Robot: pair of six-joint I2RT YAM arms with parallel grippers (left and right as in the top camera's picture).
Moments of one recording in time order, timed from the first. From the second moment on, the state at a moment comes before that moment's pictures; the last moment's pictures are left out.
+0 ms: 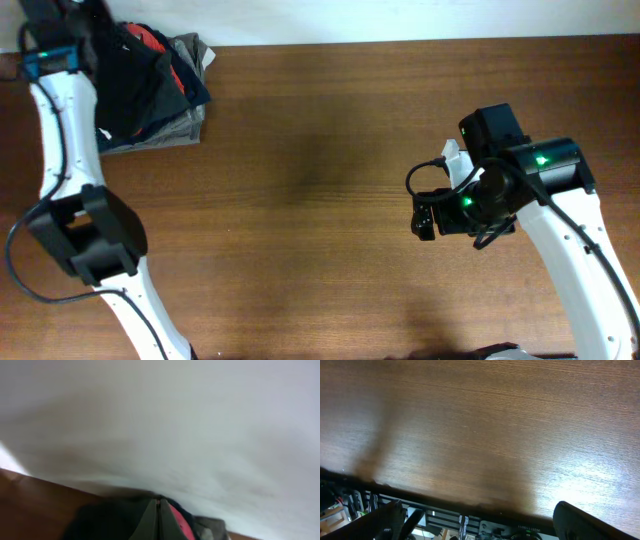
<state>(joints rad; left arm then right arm) 0.28 2.28 2.29 -0.36 0.04 -0.07 0.20 1.40 1.46 -1.52 -0.20 0.13</state>
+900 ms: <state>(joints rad) 0.35 2.55 2.32 -0.37 0.02 -0.03 0.20 1.40 1.46 -1.52 -0.20 0.14</state>
